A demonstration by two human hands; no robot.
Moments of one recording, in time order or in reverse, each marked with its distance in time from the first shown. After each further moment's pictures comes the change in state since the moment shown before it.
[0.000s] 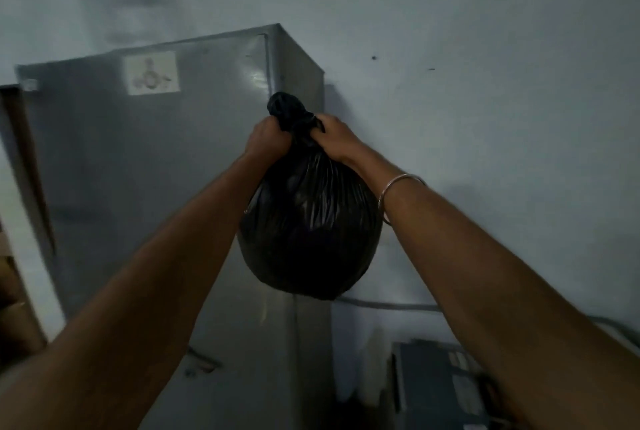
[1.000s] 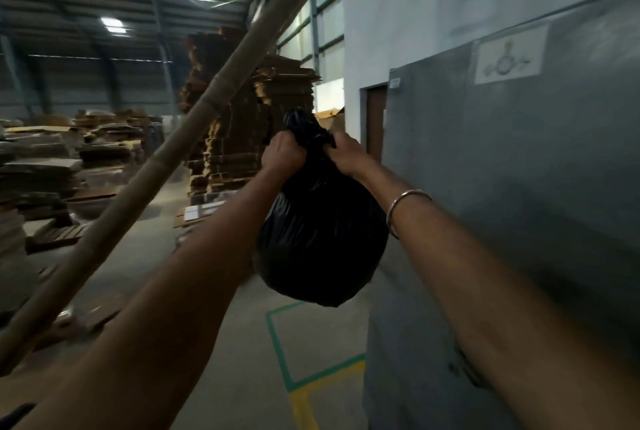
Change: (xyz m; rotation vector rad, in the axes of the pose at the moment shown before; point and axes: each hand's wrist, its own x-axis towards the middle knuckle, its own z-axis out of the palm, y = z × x) left_hand -0.196 -0.285 -0.362 0.593 0.488 -0.725; right_hand 0.012 -0.406 0.352 0.595 -0.538 -0.496
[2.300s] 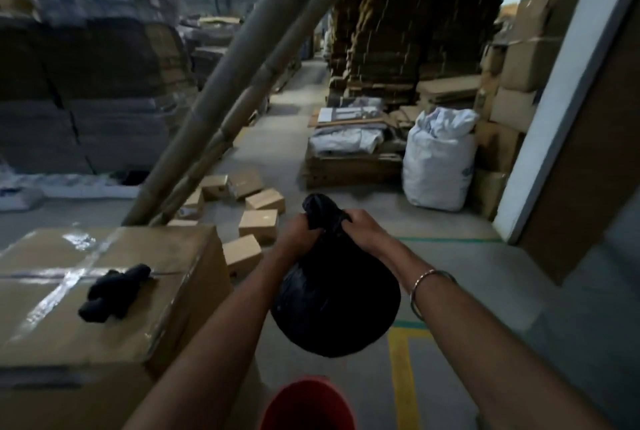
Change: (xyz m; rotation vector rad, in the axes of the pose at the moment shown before) left_hand -0.052 -0.495 0.221 0.004 -0.269 -0.532; right_hand 0.026 0.162 0.543 0.261 -0.705 0.068
